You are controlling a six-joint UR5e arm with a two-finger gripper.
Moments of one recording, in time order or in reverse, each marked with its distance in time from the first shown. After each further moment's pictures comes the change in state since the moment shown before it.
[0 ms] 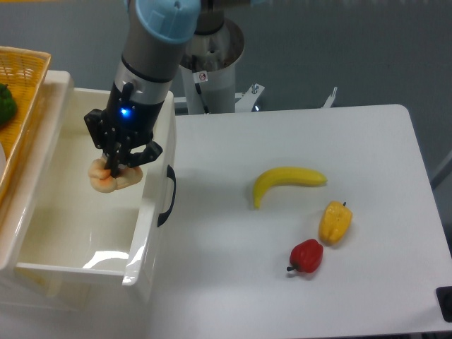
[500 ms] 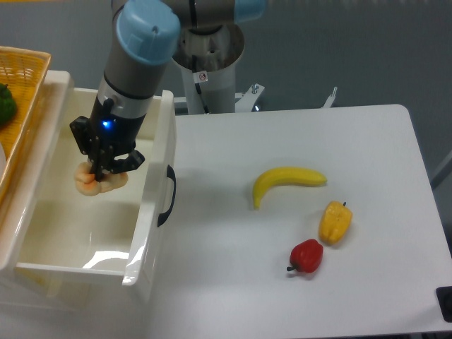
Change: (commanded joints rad) arm -0.063 -0.028 -0.023 0.006 0.003 0.008
